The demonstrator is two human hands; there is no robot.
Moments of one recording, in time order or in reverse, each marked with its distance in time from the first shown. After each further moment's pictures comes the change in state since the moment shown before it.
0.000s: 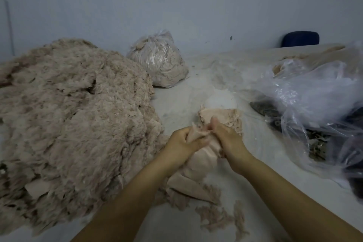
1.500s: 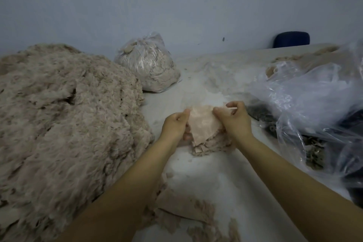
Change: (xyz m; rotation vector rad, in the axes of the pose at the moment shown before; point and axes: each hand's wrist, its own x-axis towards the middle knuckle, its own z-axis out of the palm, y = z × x) left_hand 0.087 0.012 0.011 0.003 0.303 -0.154; right_hand 0.080 0.002 -0.054 -0.329 0.575 -0.002
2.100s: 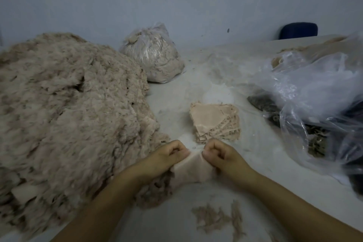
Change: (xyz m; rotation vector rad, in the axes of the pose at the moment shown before) left_hand -0.072 -0.048 -0.071 0.362 -0.527 0.105; right_hand -0.110 0.030 -0.014 0.103 -0.691 -0.084
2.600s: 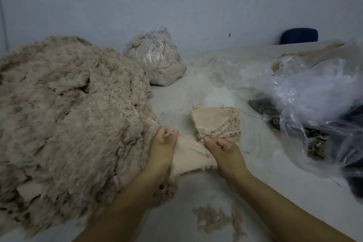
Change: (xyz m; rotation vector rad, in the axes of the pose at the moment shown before) left_hand 0.014 0.019 0.025 -0.508 0.696 -0.017; right_hand 0.011 -0.008 0.019 0.267 0.329 0.129
